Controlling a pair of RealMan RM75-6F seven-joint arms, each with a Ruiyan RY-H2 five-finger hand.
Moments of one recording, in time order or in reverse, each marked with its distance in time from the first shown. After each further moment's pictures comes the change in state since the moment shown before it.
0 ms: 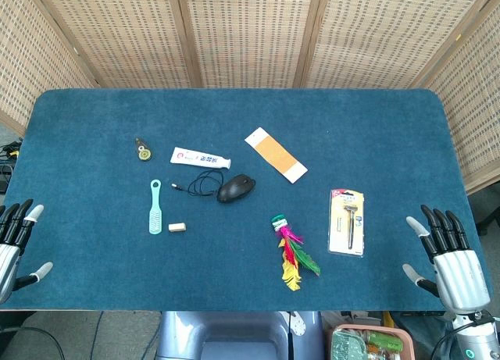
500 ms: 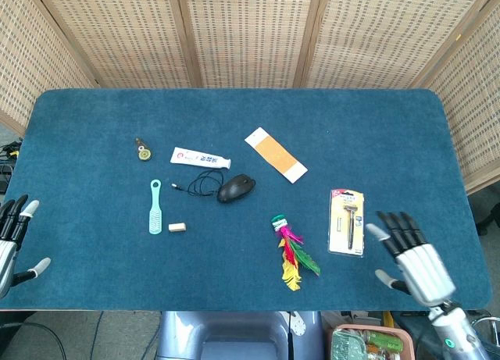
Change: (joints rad) left arm -0.010 -0.006 -0.024 -0.008 -0.049 -0.019 0.011; right arm 0.132 -0.017 -0.046 0.069 -0.122 -0.169 0.096
